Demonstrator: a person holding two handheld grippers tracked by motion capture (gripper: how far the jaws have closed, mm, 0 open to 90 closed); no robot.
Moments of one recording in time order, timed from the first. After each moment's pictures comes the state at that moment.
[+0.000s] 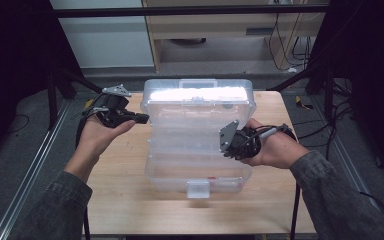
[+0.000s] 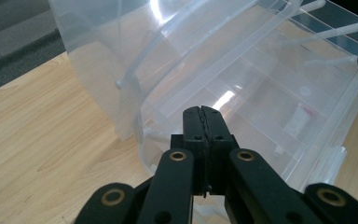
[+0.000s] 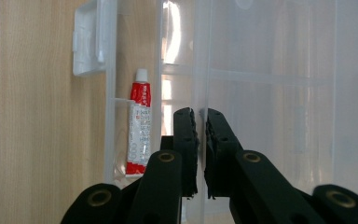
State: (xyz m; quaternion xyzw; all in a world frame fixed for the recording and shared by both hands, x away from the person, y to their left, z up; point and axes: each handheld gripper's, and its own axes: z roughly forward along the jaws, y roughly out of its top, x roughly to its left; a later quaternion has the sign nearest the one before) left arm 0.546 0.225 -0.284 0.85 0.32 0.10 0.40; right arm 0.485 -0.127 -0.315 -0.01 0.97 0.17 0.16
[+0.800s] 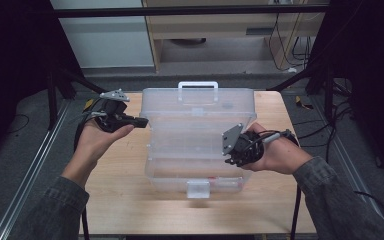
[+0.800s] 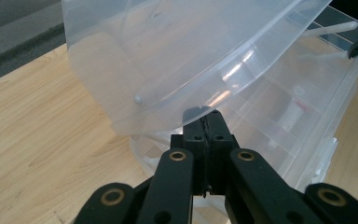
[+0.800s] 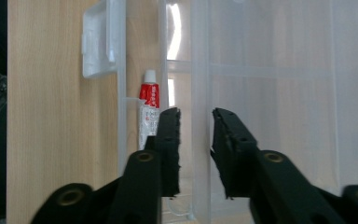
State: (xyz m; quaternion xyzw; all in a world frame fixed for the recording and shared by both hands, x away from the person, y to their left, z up) left arm 0.534 0.229 -0.290 0.85 0.32 0.10 0.40; right arm 0.477 -0.134 -0.322 0.01 0.97 0.19 0.15
